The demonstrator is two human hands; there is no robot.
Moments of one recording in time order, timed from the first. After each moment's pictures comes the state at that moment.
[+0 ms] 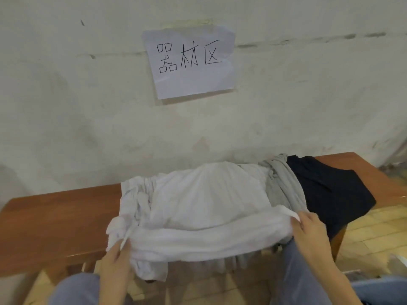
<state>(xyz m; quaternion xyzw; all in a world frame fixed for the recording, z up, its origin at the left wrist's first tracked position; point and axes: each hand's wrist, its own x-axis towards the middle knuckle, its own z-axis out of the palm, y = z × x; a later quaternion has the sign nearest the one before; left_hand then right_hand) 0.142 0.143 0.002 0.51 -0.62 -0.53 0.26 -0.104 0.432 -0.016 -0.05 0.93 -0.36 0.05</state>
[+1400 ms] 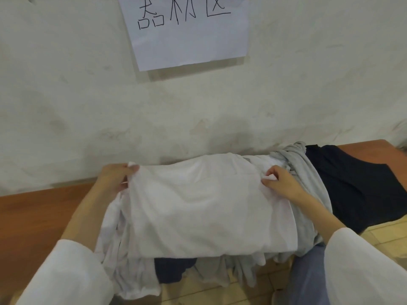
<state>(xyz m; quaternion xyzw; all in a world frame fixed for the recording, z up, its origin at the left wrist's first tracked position) -0.039 -0.036 -0.002 0.44 -0.62 -0.63 0.16 -0.264 0.313 -0.044 -0.15 0.90 -0.35 0.19</state>
